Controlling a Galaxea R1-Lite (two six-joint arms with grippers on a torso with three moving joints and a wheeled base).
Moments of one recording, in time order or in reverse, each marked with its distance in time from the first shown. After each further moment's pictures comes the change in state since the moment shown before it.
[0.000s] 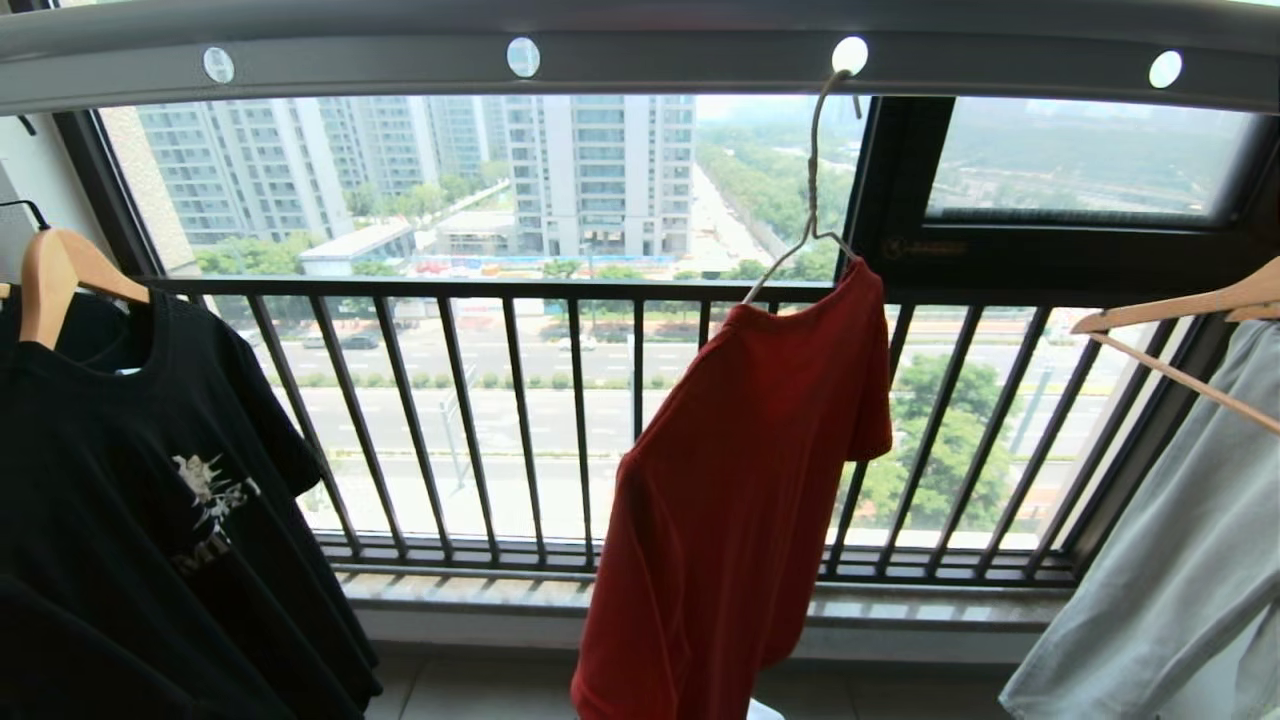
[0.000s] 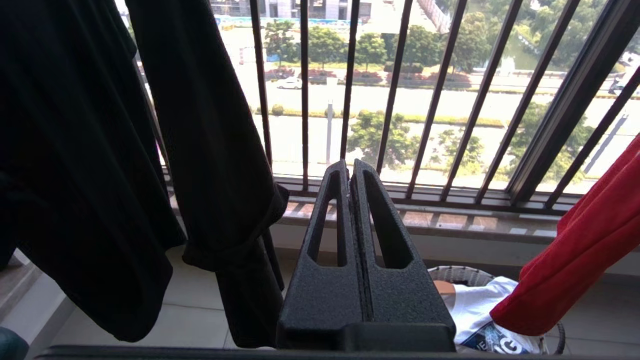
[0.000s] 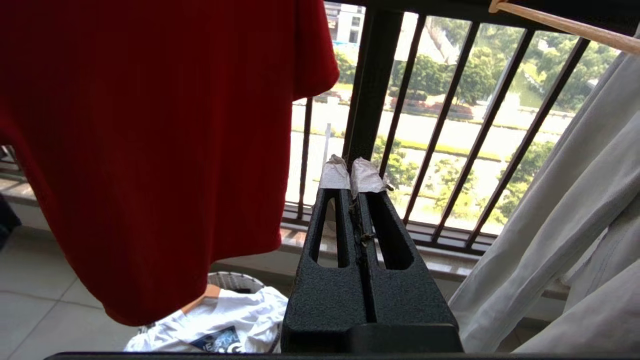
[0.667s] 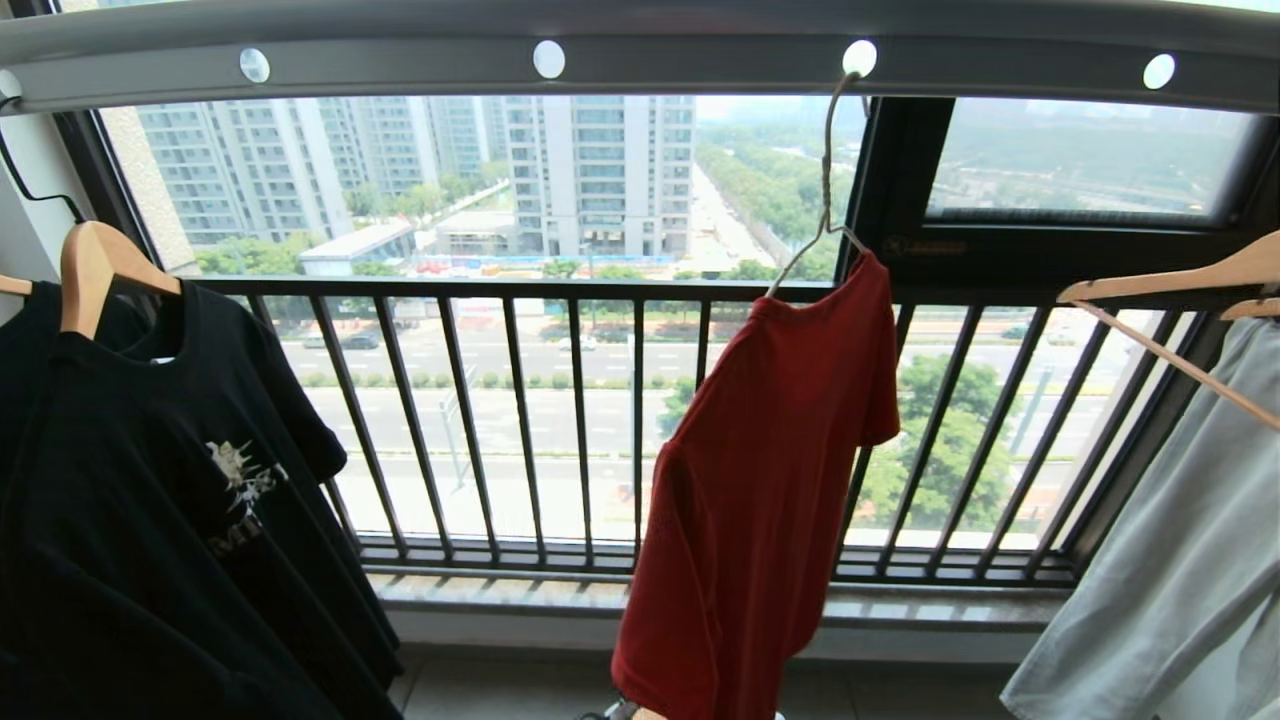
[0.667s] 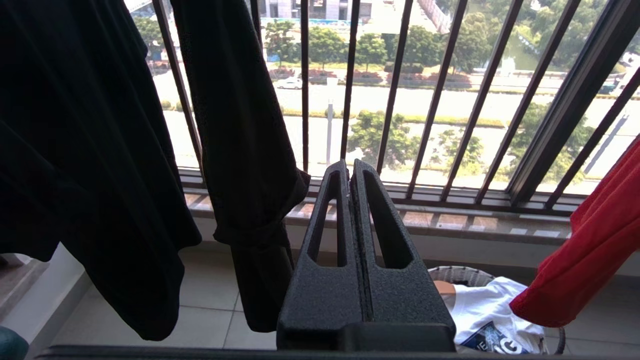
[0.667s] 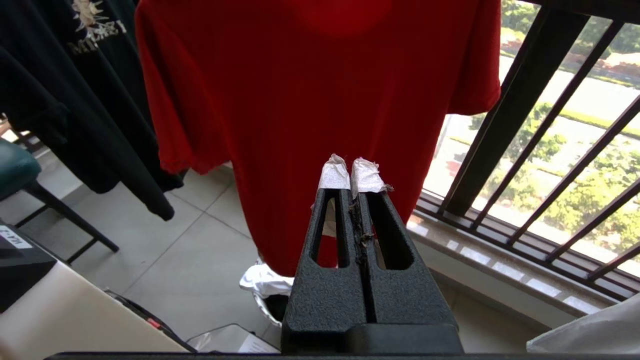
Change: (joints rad) left arm 0.000 0.000 0.000 0.000 0.000 0.000; right arm 0.002 0.515 -0.563 0.238 0.377 0.003
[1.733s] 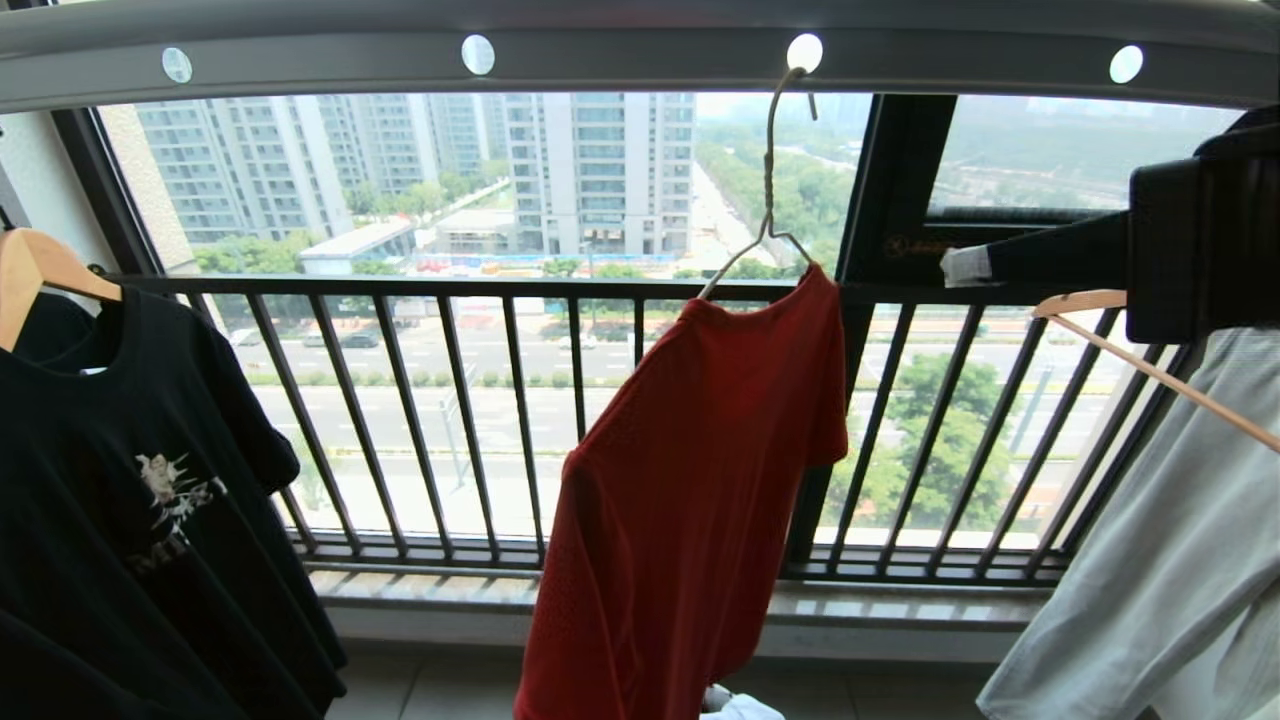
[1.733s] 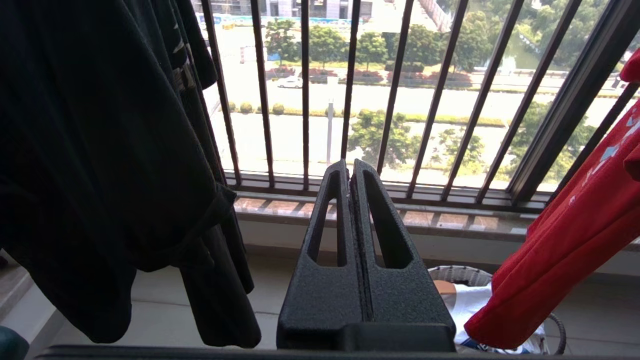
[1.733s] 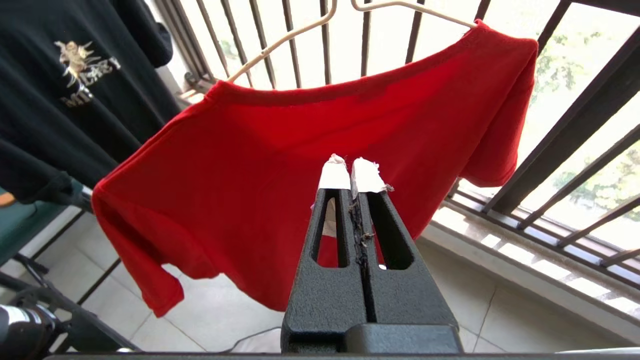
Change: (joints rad) left arm 0.000 0.000 0.000 0.000 0.000 0.000; right arm 0.707 0.805 -0.758 0.120 -0.631 0.228
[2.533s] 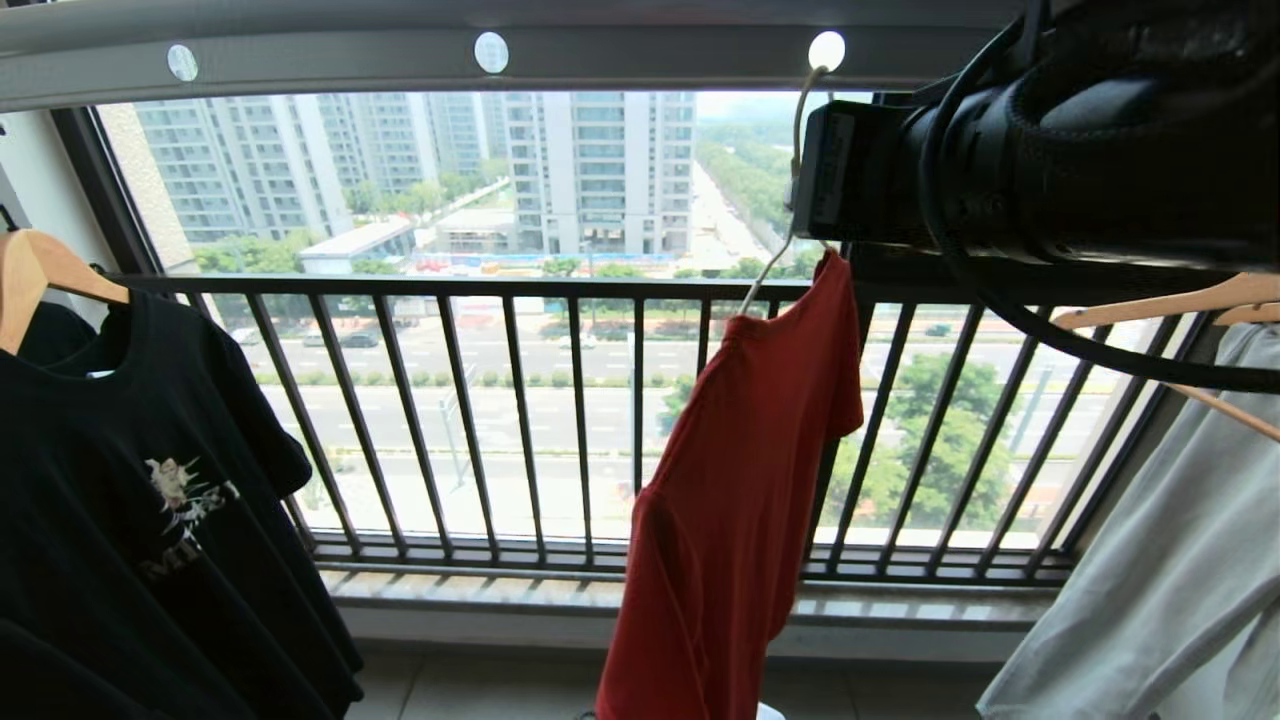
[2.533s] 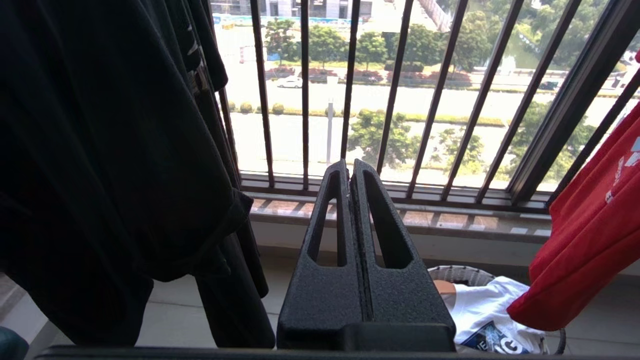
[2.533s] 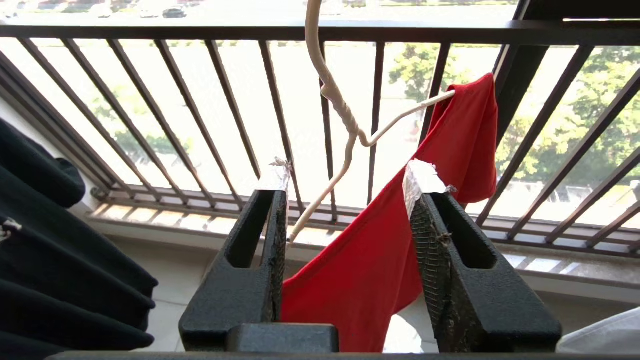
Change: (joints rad) left arm 0.000 0.000 0.000 0.000 0.000 0.000; right arm 0.164 0.331 -0.296 -0.063 -0.546 0.174
